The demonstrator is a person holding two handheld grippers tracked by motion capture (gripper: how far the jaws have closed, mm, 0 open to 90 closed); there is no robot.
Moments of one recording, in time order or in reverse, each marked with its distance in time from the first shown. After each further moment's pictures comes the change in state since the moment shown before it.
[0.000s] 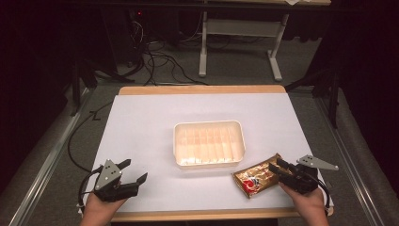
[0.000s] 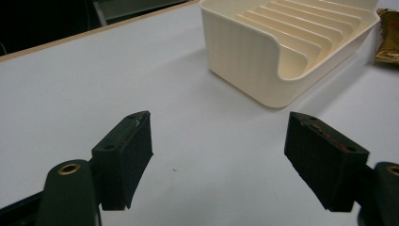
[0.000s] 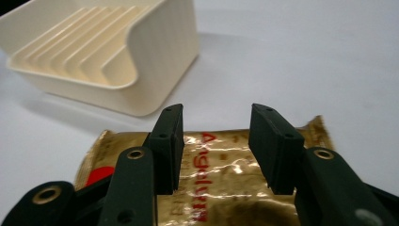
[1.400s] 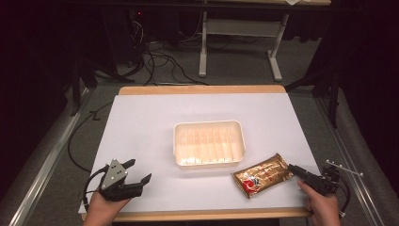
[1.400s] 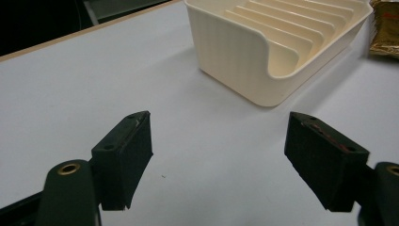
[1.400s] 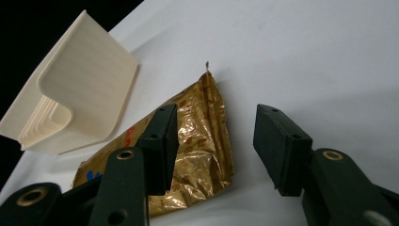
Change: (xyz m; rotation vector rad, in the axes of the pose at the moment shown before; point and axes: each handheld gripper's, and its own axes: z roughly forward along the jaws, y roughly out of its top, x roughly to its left) left arm -0.007 0.003 0.010 0.019 -0.029 0.037; right arm -0.078 -0.043 -0.012 -0.002 0.092 0.548
